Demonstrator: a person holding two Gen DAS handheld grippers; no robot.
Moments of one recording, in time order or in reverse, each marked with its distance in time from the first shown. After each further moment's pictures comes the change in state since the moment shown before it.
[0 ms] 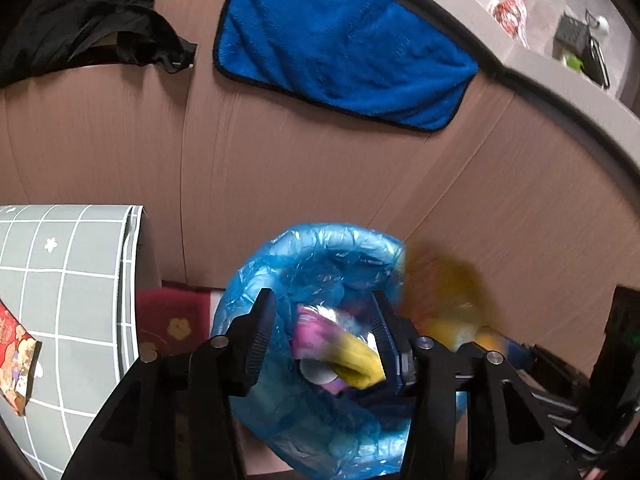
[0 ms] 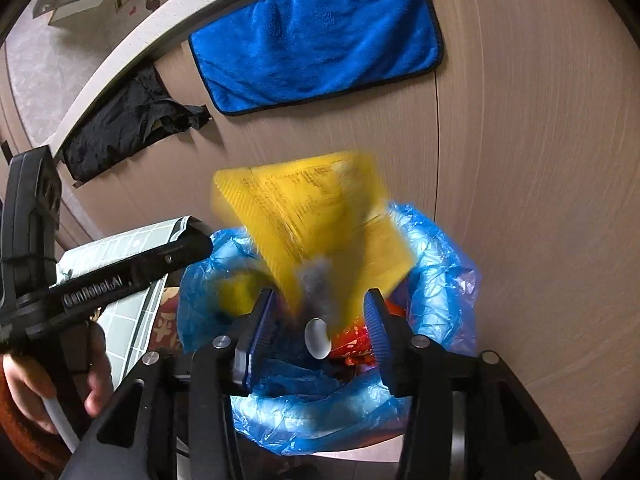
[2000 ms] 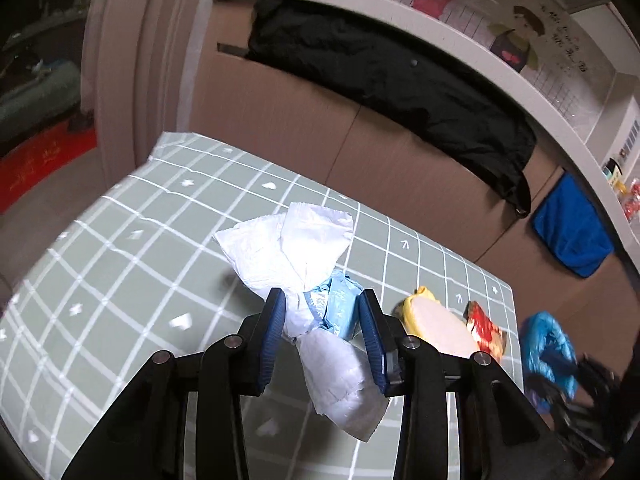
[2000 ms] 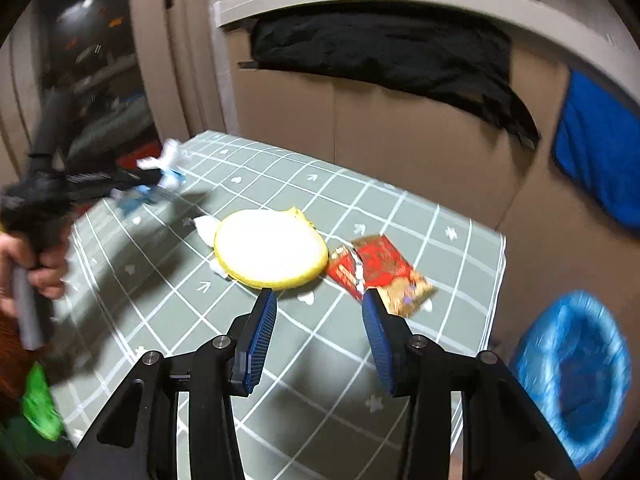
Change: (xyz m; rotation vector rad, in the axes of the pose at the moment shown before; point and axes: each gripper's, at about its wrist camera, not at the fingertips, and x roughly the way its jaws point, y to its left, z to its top) left arm -0.331 0.340 -0.092 -0.369 -0.238 0.425; right arm 0.015 0.361 -0.049 -0.577 0.100 0.241
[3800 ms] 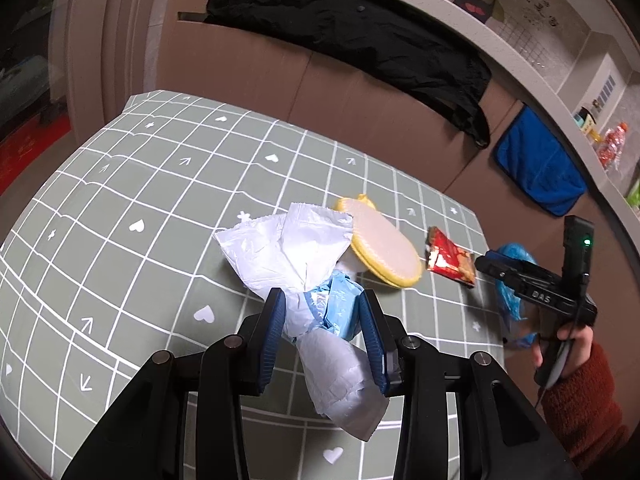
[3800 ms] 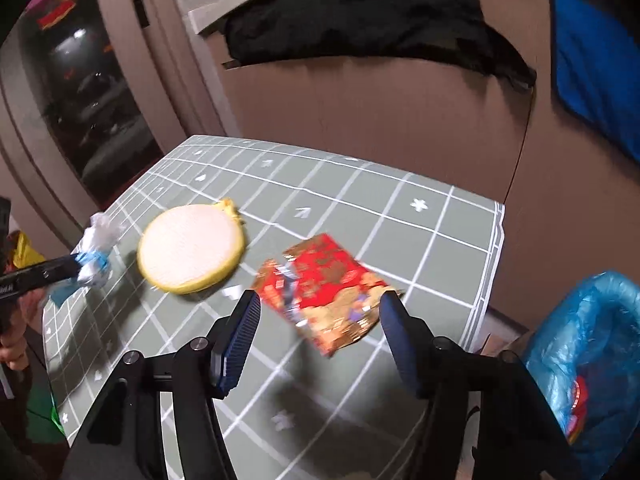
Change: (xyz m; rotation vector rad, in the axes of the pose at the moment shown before) left arm -0.011 -0.041 -0.057 0.056 0.158 -0.073; right arm 0.047 -0.107 -0.017 0.141 0.046 0.171
